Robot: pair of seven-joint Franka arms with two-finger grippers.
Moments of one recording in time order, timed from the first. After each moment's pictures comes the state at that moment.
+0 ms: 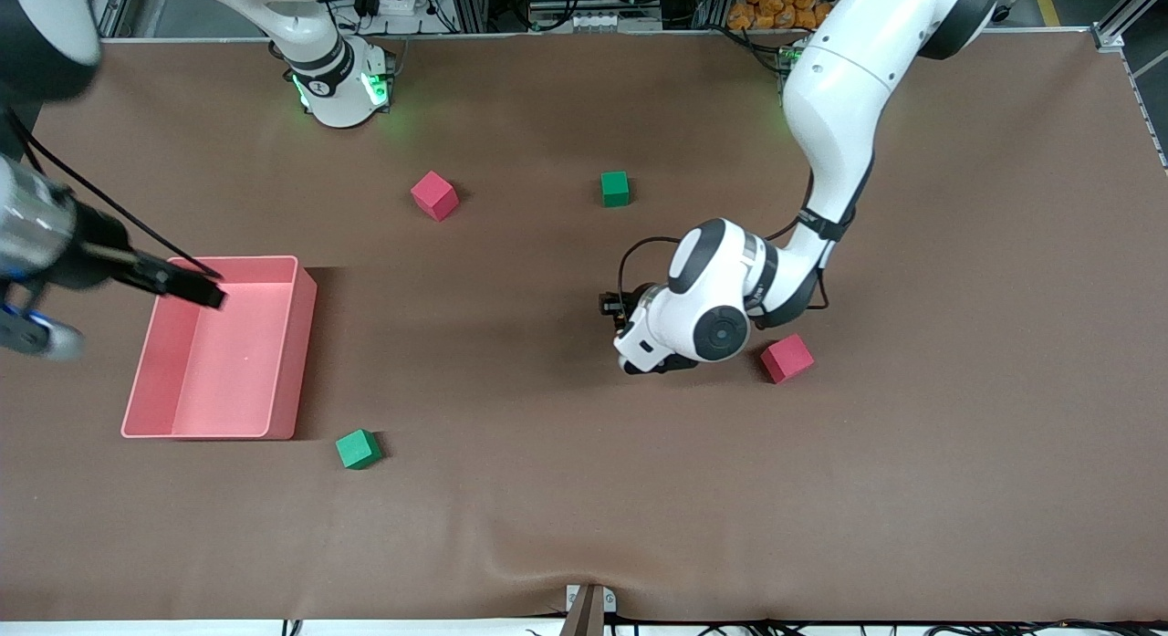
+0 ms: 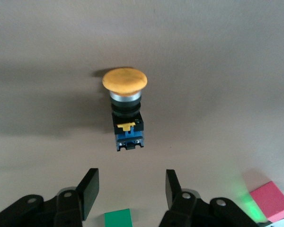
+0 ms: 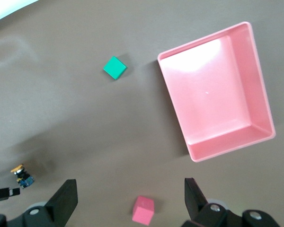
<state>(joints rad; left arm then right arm) -0.49 0.81 -0.15 -1.39 -0.42 1.90 -0.50 -0.01 0.32 0.16 -1.08 0.02 1.33 0.48</state>
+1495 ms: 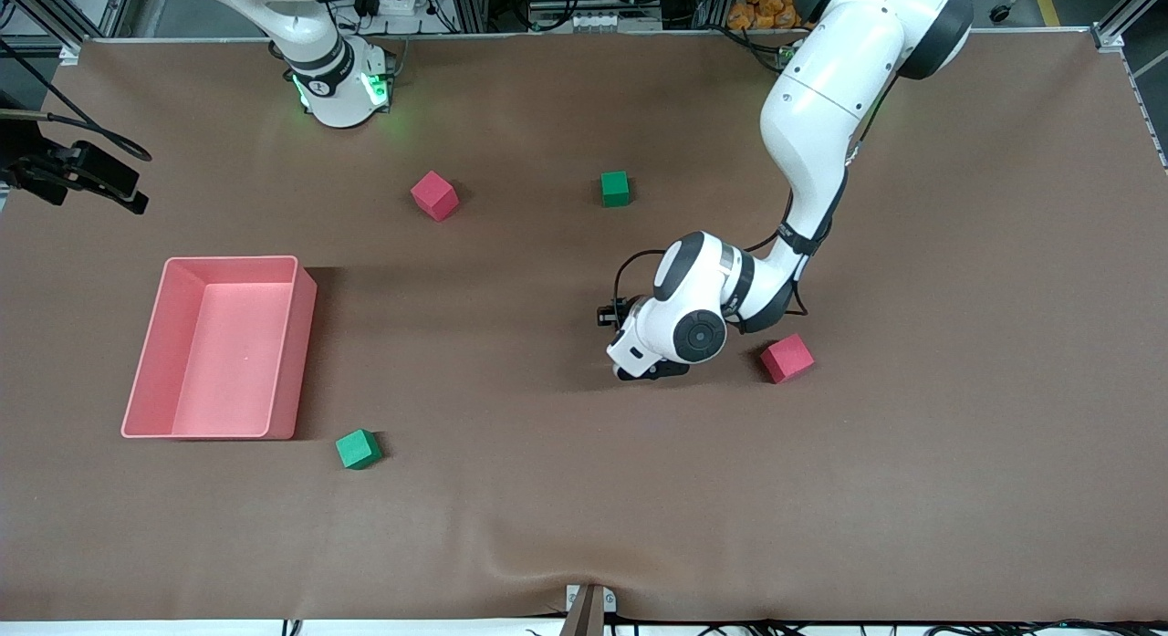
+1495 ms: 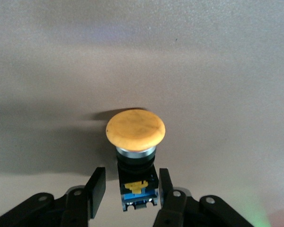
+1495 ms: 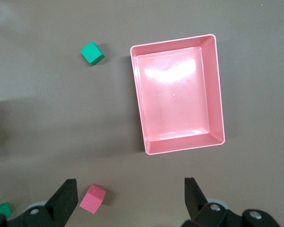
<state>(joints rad) -0.51 0.88 -0.14 -1.39 -0.38 2.02 -0.50 -0.01 -0.02 0.02 -1.50 0.01 1.46 0.14</state>
